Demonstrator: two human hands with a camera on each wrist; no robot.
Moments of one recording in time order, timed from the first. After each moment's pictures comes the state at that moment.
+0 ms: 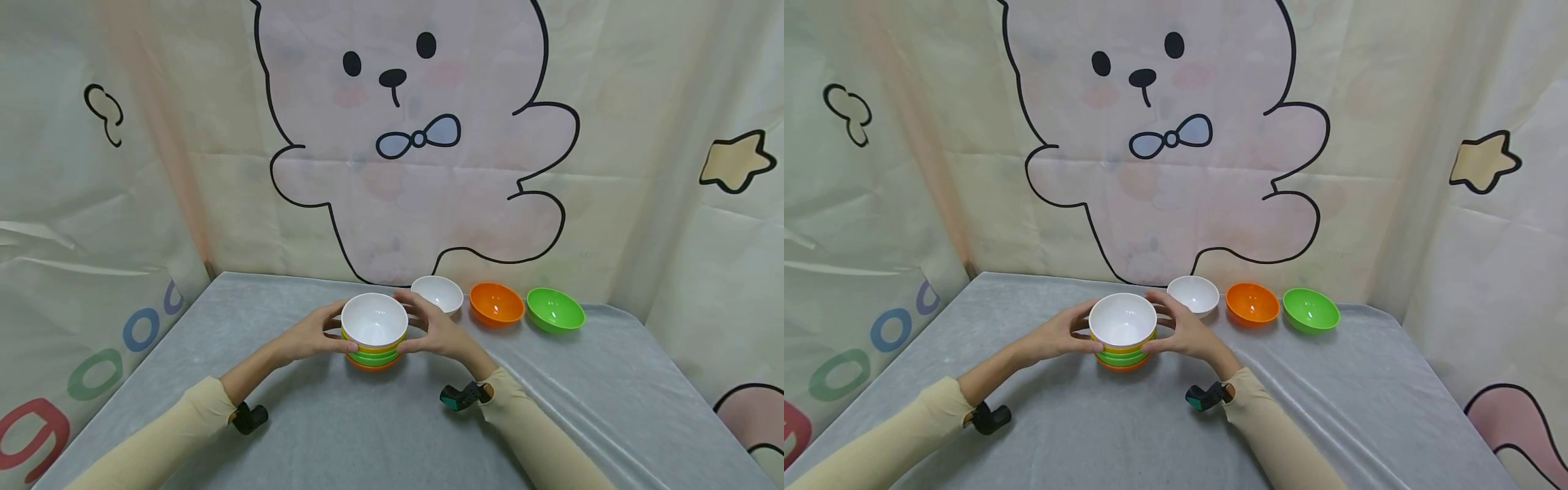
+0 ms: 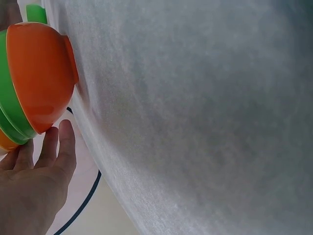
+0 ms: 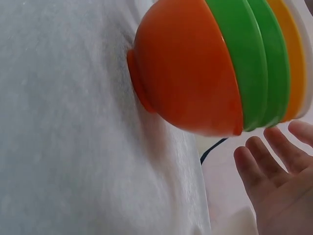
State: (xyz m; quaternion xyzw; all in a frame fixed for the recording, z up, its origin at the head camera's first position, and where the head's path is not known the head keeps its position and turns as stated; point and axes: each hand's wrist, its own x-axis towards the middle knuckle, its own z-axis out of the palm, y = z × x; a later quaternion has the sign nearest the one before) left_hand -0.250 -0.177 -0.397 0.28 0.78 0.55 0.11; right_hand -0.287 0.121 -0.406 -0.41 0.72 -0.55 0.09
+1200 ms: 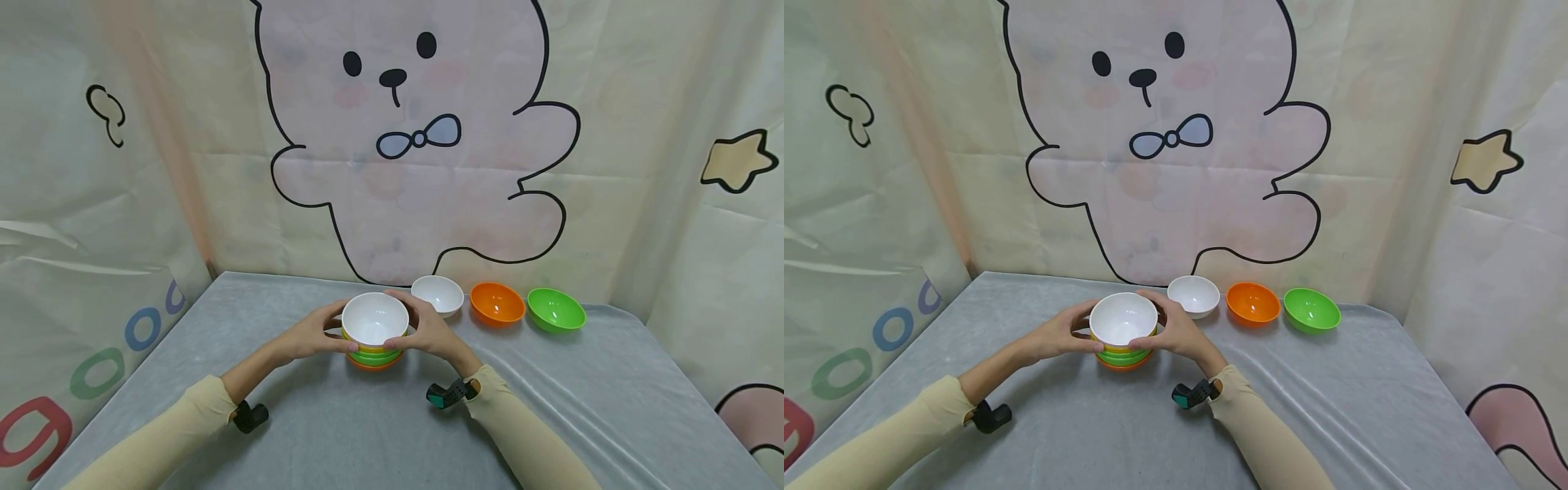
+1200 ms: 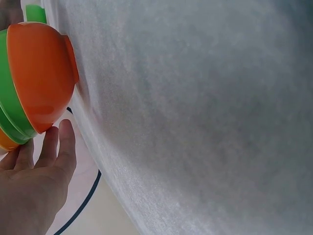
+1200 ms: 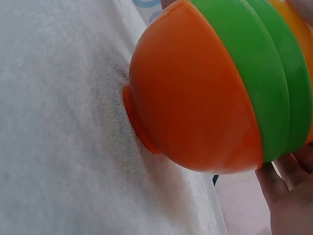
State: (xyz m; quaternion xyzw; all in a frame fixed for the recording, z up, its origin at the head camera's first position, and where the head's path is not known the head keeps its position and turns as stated) left_hand -0.250 -0.177 -0.397 0.27 0.78 0.55 0.12; right_hand -0.290 0.101 -0.412 -0.42 0.69 -0.59 0.06
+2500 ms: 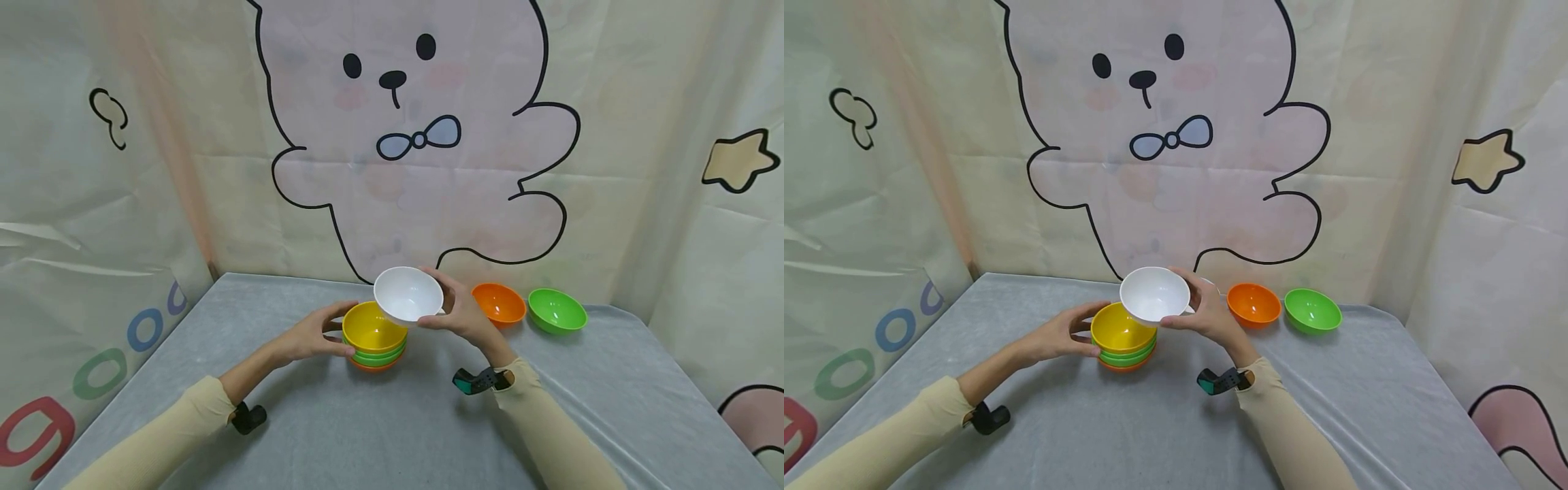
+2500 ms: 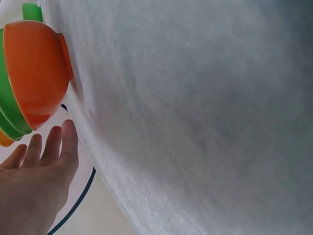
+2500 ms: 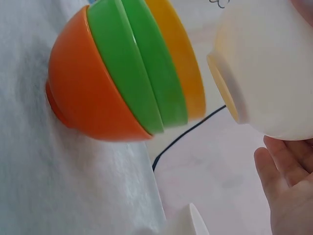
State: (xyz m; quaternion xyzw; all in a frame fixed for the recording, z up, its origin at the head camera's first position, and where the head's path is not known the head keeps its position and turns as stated) left_hand -0.249 -0.182 -0.400 0.27 0.79 0.54 0.13; right_hand -0.287 0.145 -0.370 -0.38 0.68 -0.63 0.02
